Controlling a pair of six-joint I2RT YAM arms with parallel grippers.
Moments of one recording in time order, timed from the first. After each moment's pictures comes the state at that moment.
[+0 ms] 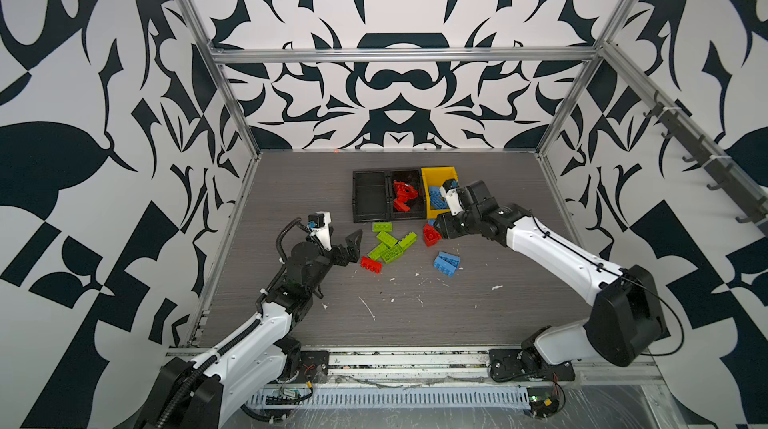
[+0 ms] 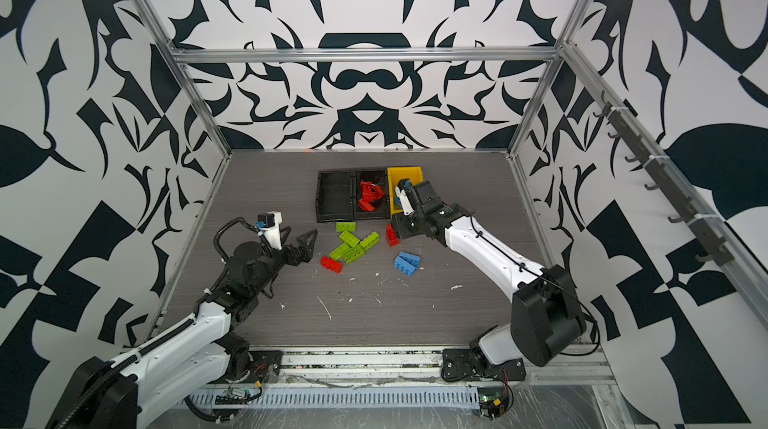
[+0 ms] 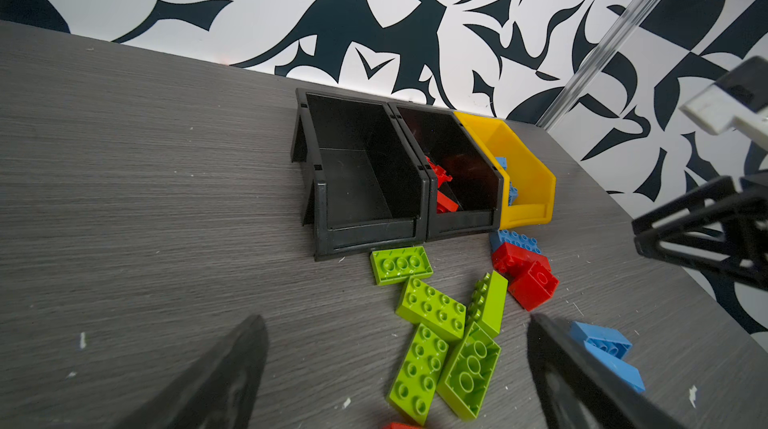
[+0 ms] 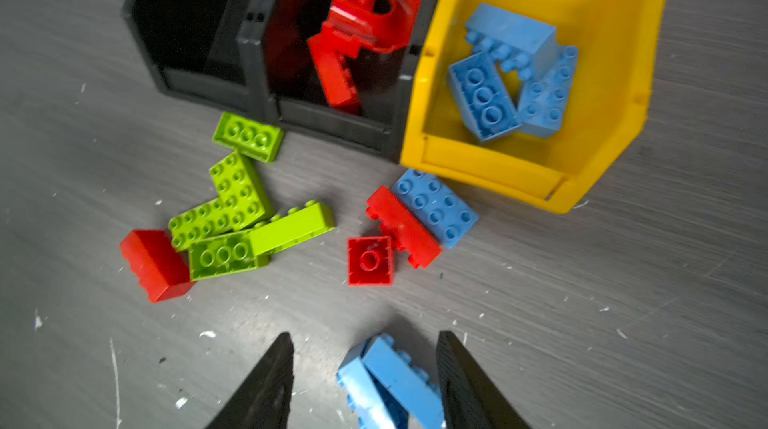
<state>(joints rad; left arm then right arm) -0.45 0.91 0.26 0.44 0.02 -0.37 0.54 1.41 1.08 -0.58 -0.08 0.23</state>
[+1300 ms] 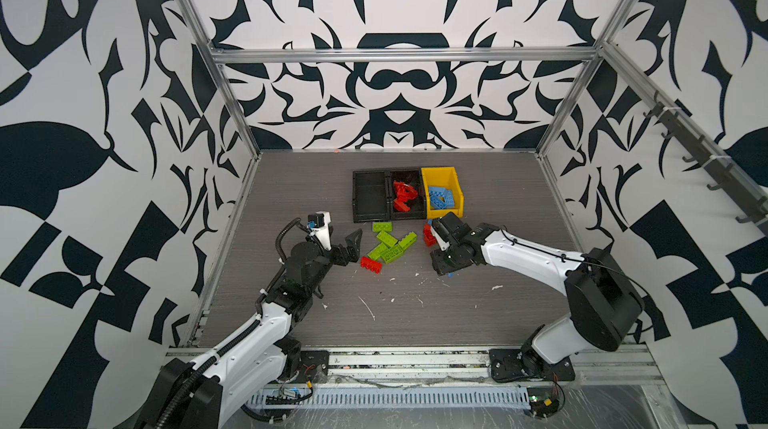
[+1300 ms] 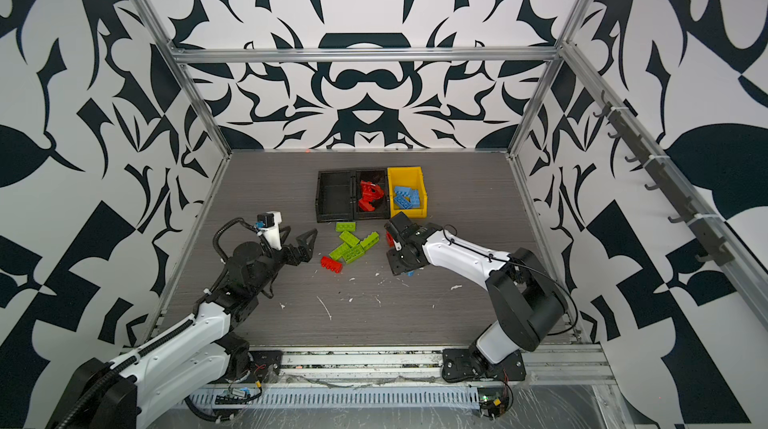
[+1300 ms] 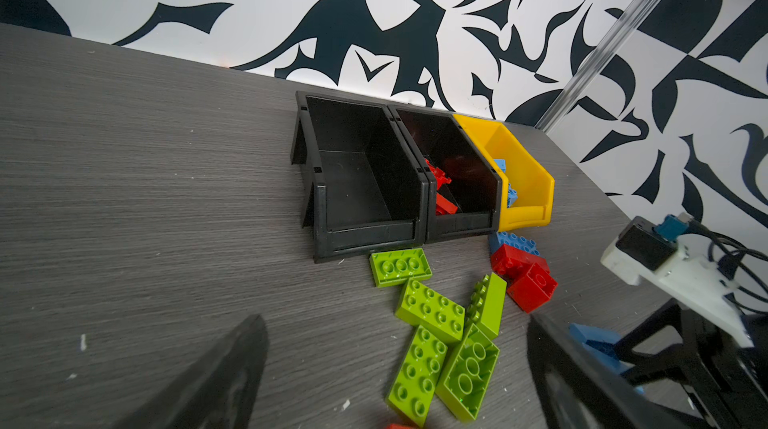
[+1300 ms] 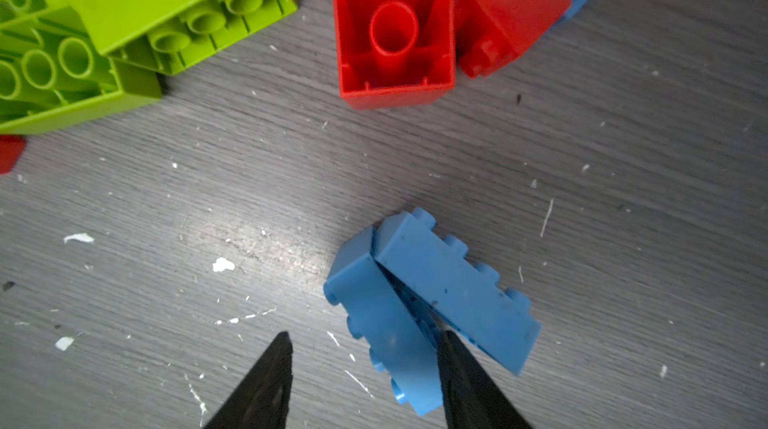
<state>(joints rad) -0.45 0.90 0.26 0.43 0.02 -0.37 0.67 1.55 0.94 -0.64 0.01 0.35</state>
